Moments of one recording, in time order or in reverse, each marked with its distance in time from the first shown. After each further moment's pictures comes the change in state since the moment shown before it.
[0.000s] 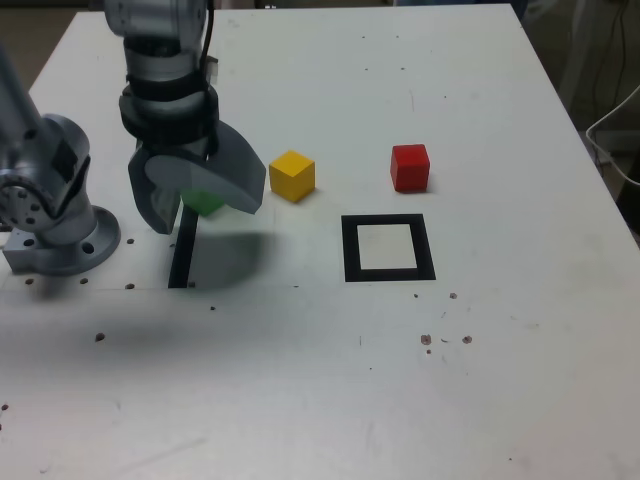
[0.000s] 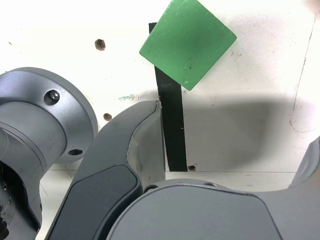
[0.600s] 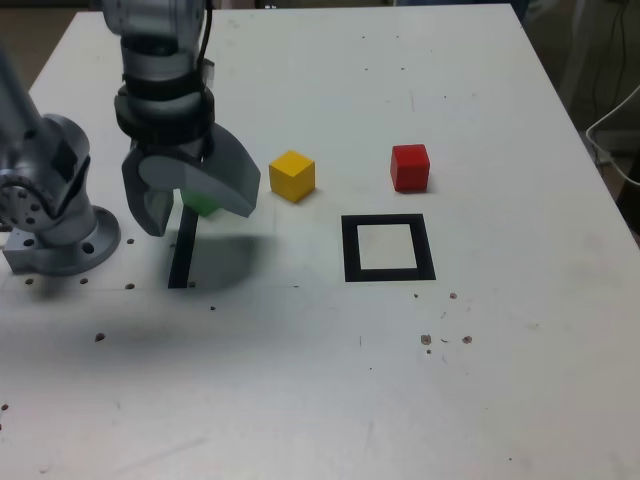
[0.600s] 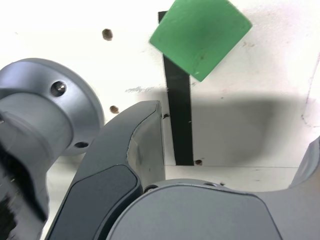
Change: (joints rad) arm 0.000 0.000 -0.020 0.049 -0.026 0.001
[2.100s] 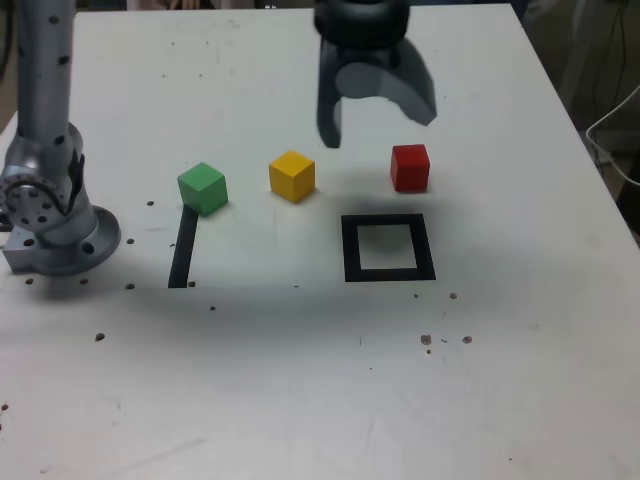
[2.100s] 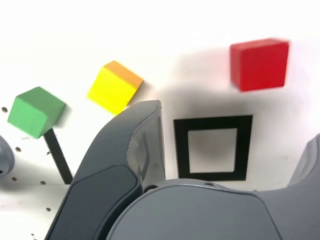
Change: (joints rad) arm 0.185 0.469 -0.817 0.287 0.131 0.185
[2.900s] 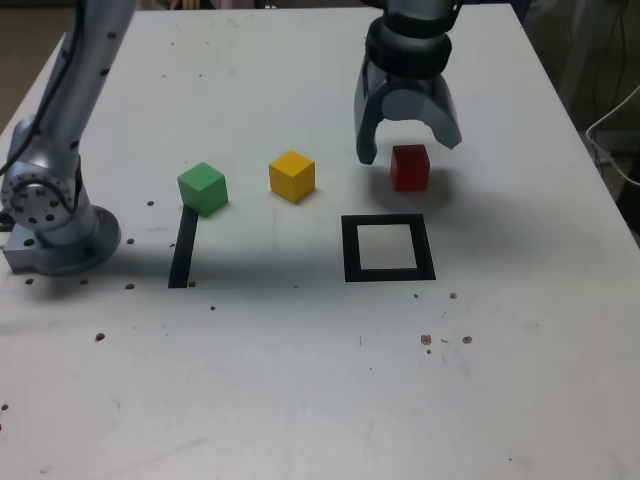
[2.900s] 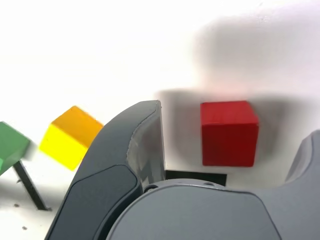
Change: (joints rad) arm 0.095 0.229 -0.149 -0.009 -0.014 0.053
